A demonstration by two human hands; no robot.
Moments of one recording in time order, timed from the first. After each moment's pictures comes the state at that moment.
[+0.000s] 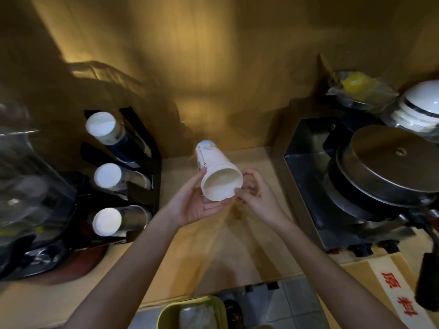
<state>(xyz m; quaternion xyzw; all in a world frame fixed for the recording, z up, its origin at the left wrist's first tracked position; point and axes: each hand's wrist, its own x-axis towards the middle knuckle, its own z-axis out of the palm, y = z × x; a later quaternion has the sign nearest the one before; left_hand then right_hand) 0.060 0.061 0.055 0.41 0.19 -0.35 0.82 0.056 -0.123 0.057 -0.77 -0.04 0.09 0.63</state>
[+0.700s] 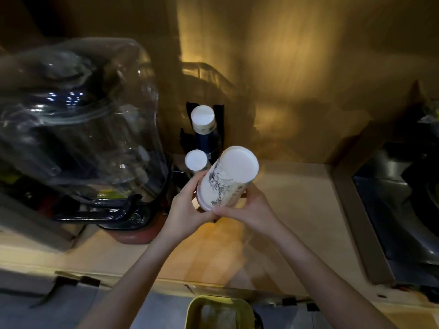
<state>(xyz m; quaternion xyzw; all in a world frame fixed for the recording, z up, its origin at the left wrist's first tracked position) -0.059 0.193 0.083 0.84 0.04 0.10 0.53 0.004 0.033 0.080 -0.79 -0.18 0.16 0.56</state>
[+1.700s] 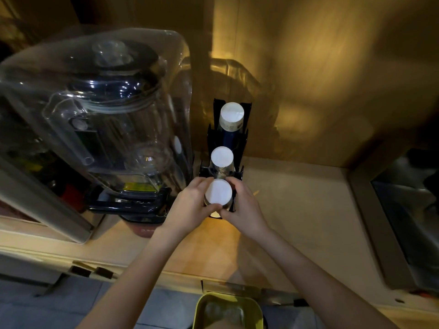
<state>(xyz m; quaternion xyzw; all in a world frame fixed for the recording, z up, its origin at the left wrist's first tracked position) -0.069 0.243 0.081 0.95 0.05 0.04 0.29 -0.011 0.106 0.043 -0.88 -0.25 0.07 0.40</state>
